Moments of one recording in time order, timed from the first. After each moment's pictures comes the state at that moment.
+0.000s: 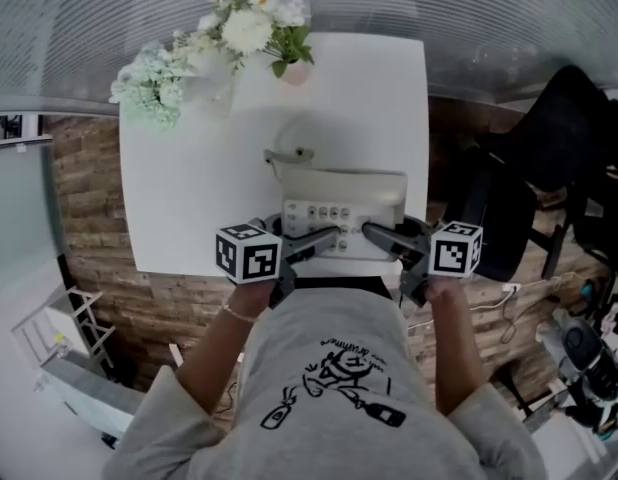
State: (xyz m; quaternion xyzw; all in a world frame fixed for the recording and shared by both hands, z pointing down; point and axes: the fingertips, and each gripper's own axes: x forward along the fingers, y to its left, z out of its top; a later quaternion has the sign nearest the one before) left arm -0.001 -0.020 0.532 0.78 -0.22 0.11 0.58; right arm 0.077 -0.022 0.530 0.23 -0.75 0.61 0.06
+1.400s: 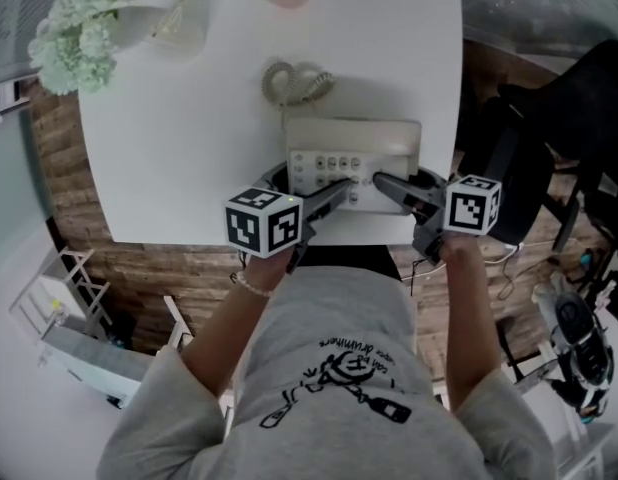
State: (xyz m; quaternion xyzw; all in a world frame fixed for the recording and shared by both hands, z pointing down) left arm -0.002 -0.014 0.626 0.74 -0.31 0.19 0.57; right arm 0.086 -0.021 0.617 0.23 -0.73 0.64 0.10
